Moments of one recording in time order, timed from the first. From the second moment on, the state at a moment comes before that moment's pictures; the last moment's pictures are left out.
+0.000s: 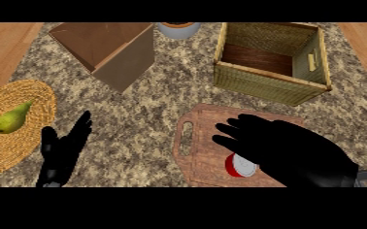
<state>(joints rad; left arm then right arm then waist) 0.10 0.28 -0.10 -1.46 0.15 0.09 0.22 -0.43 -0.62 0.52 -2.10 0.26 0.79 0.45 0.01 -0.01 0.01</state>
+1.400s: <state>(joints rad) 0.11 0.25 -0.06 -1.46 0.12 0.06 0.23 -0.31 -0.49 0.65 -1.85 0.74 0.67 0.17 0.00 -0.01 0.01</state>
